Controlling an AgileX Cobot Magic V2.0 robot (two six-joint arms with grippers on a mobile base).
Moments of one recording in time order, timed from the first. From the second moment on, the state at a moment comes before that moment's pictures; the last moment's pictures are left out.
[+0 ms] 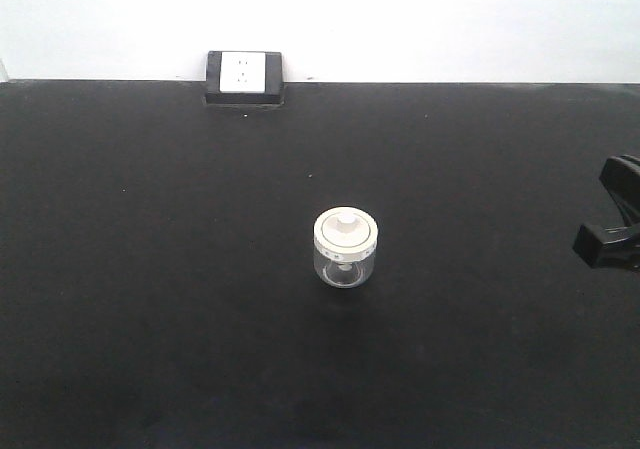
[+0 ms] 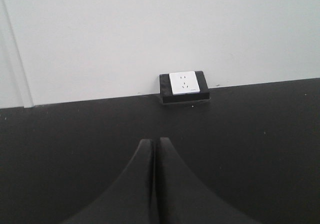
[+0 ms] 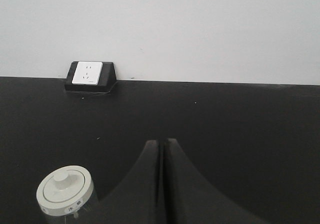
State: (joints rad) left arm -0.05 0.51 -0.18 0.06 -0.21 -0.01; right arm 0.23 0.77 -0.55 -0.94 0.07 0.96
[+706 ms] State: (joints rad) left arm -0.05 -0.01 0.03 0.03 0.13 -0.01; right arm 0.23 0.77 -0.55 -0.94 0.07 0.96
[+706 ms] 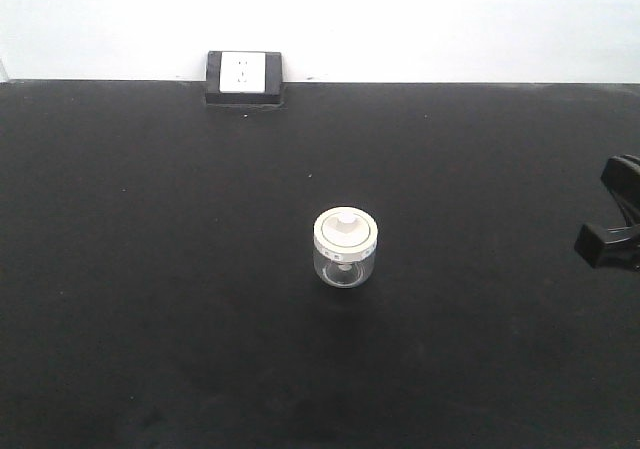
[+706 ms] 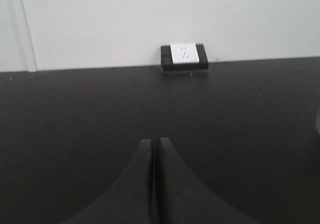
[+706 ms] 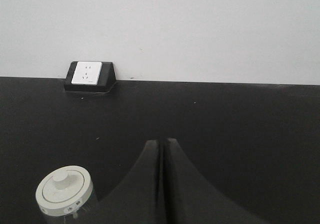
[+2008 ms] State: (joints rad) left arm -0.05 -0.01 0.03 0.03 0.16 -0.01; right arm 0.23 0.77 -0.54 -0.89 0.09 0.93
